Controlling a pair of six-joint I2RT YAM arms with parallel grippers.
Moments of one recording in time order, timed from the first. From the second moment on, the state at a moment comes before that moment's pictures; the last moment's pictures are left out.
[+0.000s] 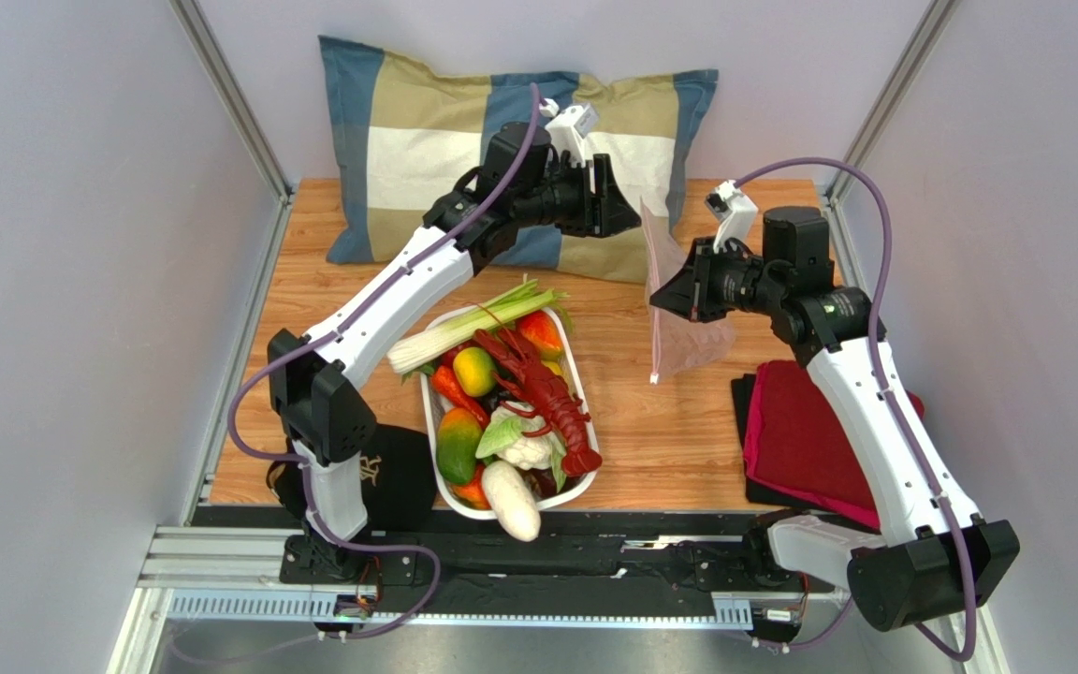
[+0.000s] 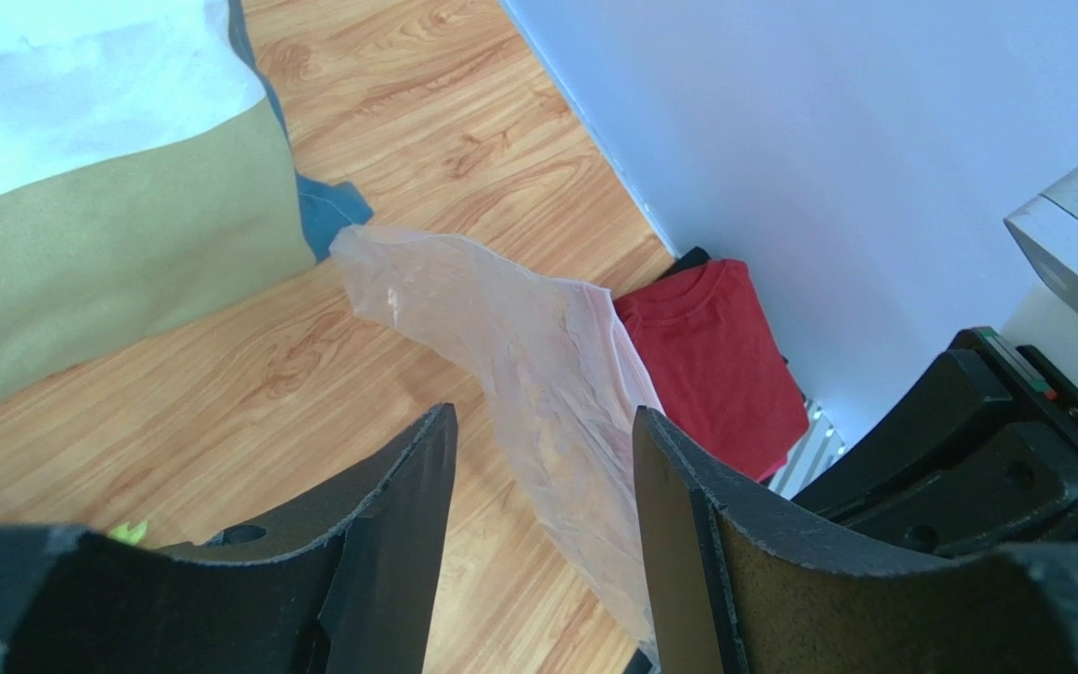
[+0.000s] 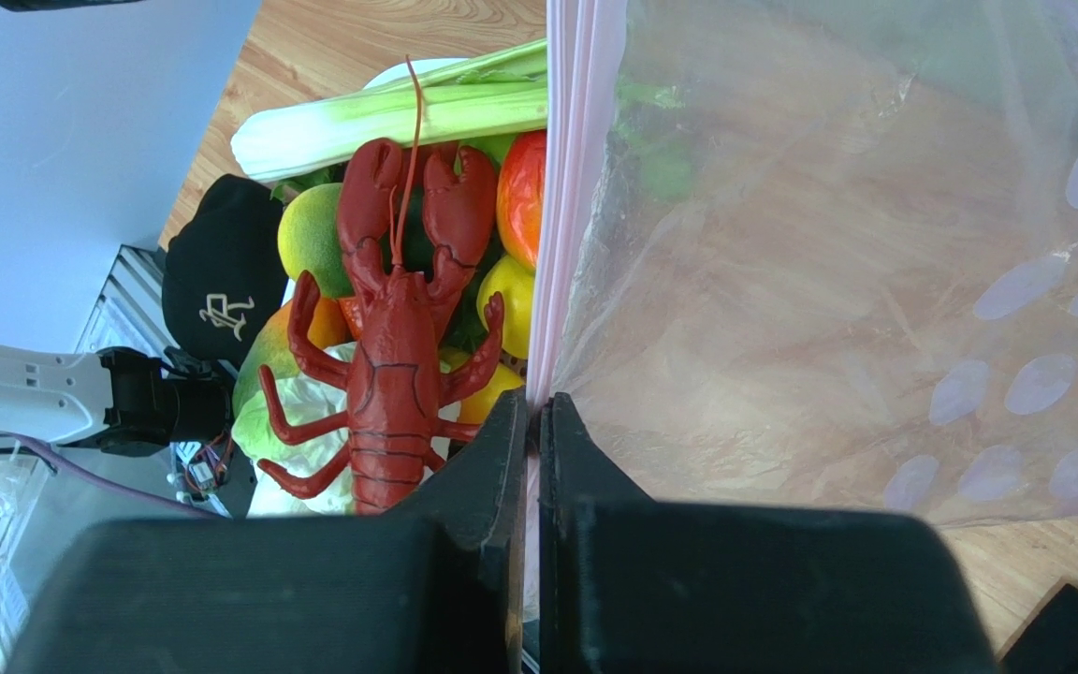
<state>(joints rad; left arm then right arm) -0.67 1.86 1.94 -0.39 0.36 -0.51 0.23 1.17 1.26 -0.64 -0.57 0.23</state>
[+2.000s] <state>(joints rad) -0.73 1.94 1.92 -0.41 0.40 -0.70 0.28 1.16 1.26 -0.65 -0.46 0.19</state>
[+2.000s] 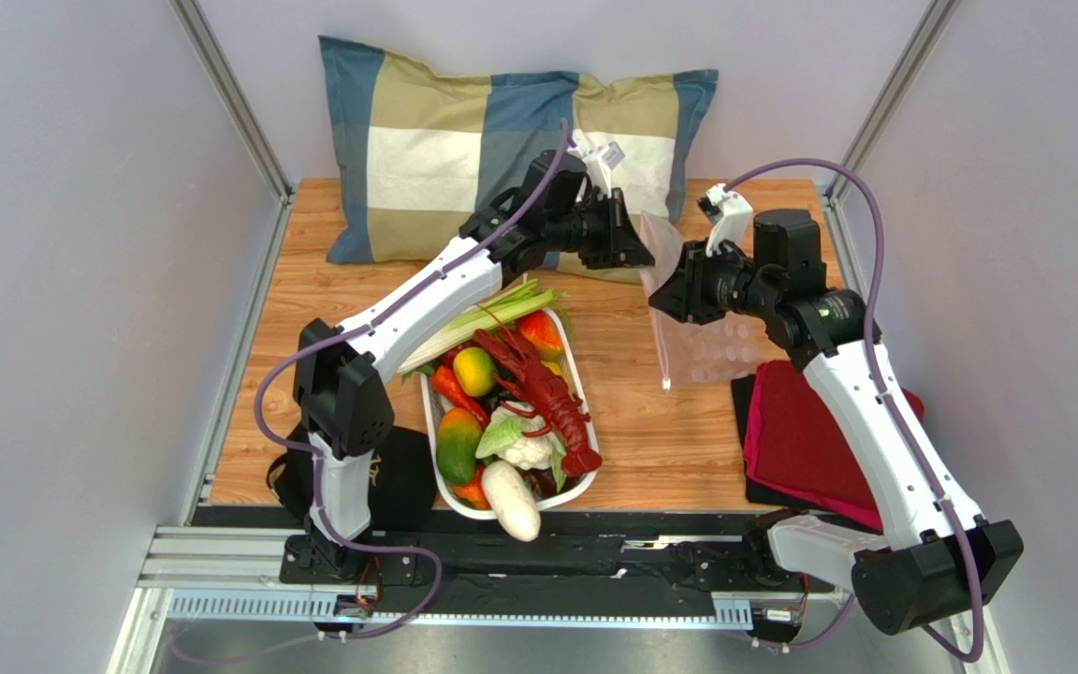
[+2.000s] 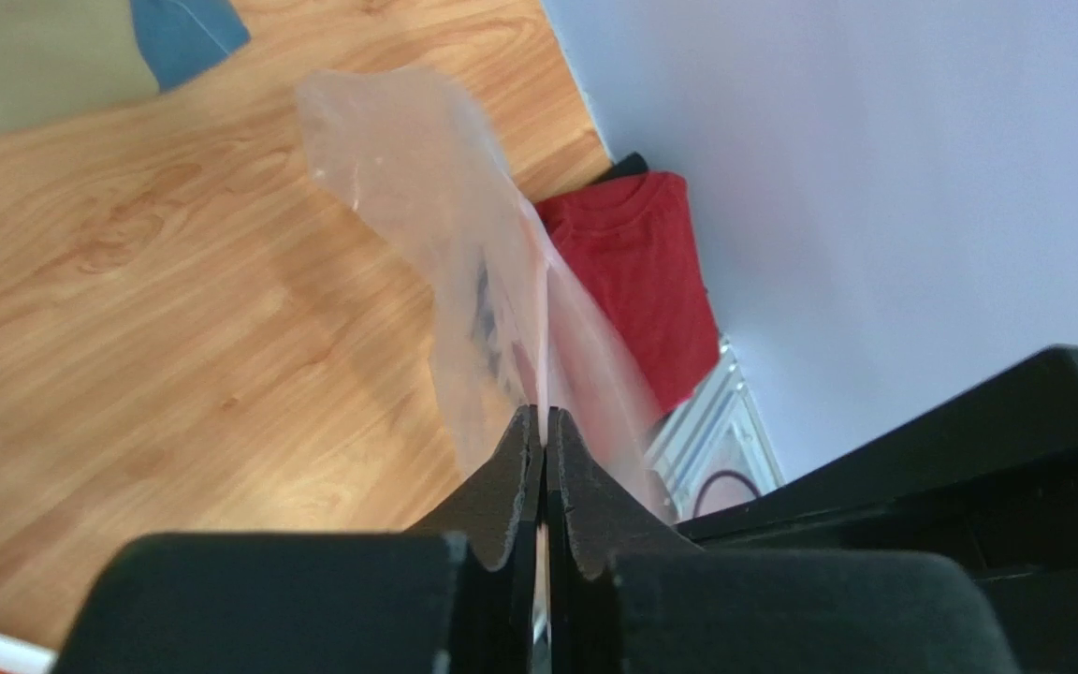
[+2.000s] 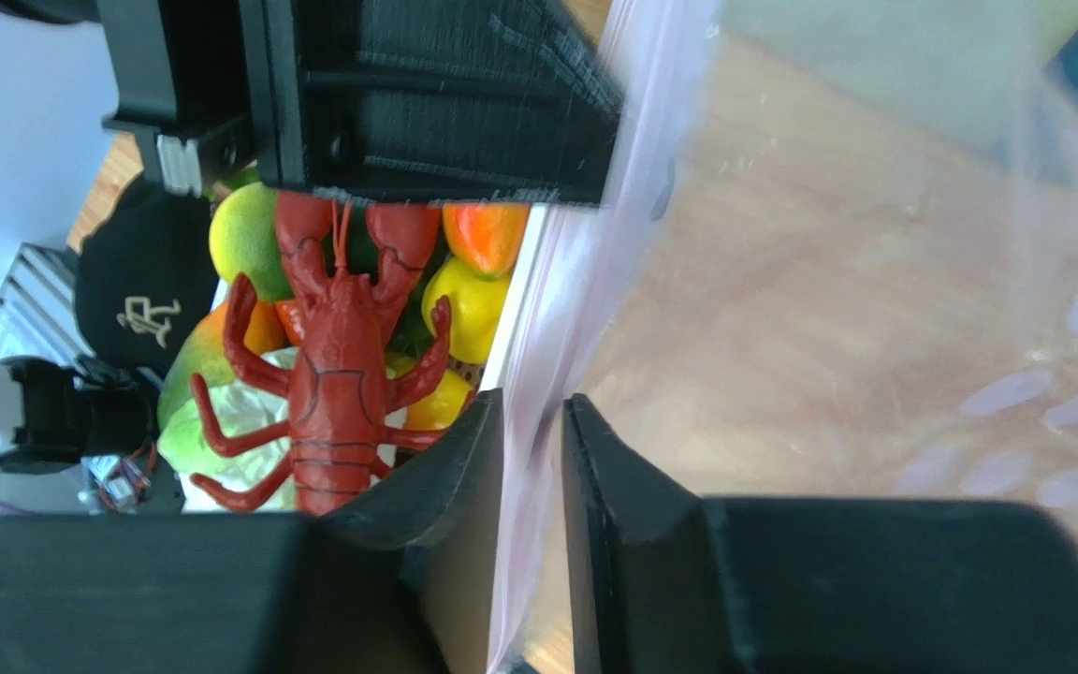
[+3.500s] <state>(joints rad) -0.67 1.94 1.93 -0.51 0.48 -0.56 0.13 1.14 1.35 -0.76 -0.30 0.14</state>
